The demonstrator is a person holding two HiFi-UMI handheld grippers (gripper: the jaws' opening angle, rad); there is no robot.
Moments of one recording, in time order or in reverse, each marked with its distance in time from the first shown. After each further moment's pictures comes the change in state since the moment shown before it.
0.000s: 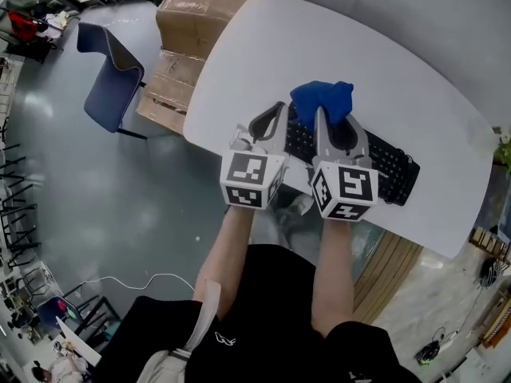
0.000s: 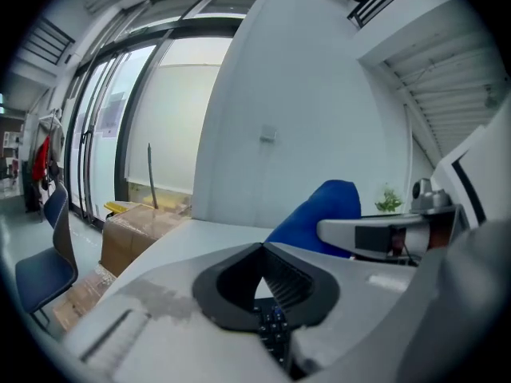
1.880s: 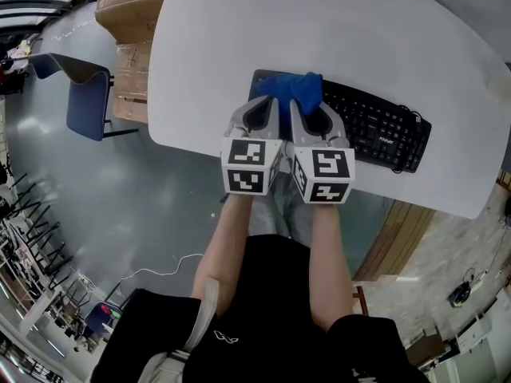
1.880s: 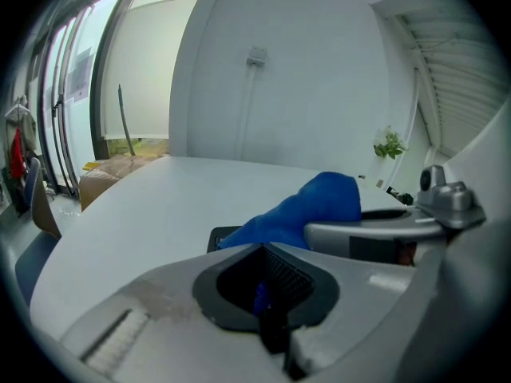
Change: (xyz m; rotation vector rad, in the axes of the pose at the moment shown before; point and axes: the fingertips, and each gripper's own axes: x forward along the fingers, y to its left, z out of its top) left arm 0.075 -0.037 -0.136 0.006 0.358 -0.058; right arm 0.018 -0.047 -0.154 0.168 0.271 -0.051
